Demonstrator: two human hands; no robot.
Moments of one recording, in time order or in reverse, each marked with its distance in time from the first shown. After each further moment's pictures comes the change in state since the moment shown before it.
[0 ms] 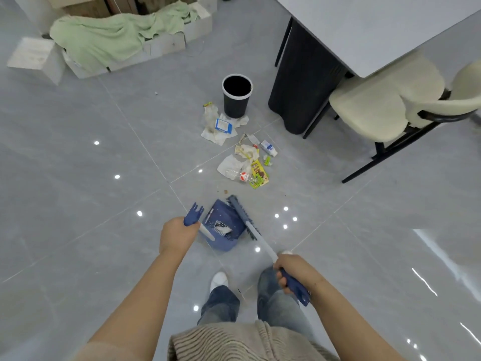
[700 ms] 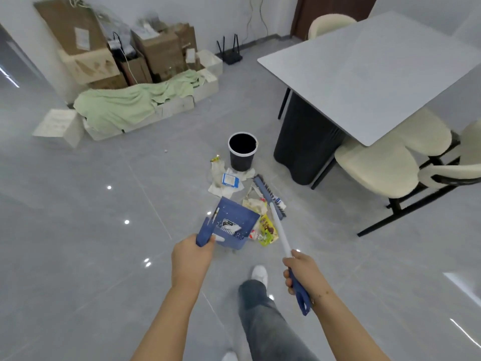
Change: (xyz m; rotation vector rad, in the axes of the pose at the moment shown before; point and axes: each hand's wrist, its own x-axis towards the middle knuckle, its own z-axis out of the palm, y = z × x) left_hand 0.067 0.173 -0.045 -0.134 0.210 0.170; right_hand -0.020 -0.203 -0.008 0.156 0.095 -0.427
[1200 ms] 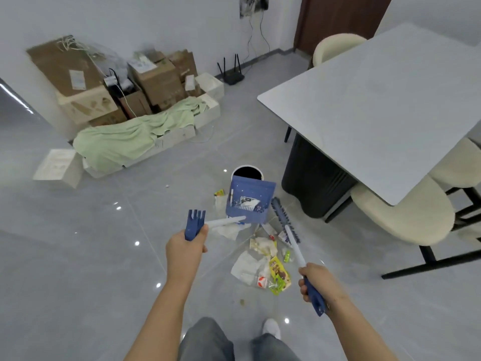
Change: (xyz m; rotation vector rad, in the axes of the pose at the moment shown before) left_hand 0.203 0.179 0.025 -0.271 0.056 -0.086; right_hand 0.151 -0.202 -0.017 0.052 -0.026 0.186
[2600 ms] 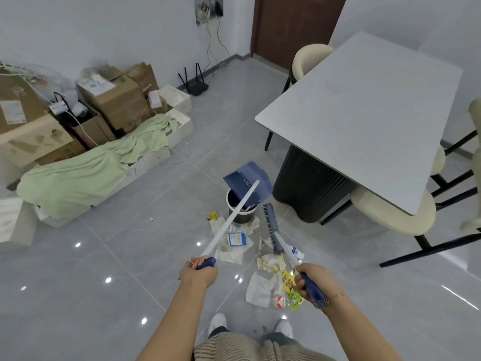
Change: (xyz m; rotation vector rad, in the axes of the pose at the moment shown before) left_hand 0.247 -0.002 -0.033 -1.438 -0.089 -1.198; right_hand 0.038 -0.102 0.175 0.367 0.085 0.071
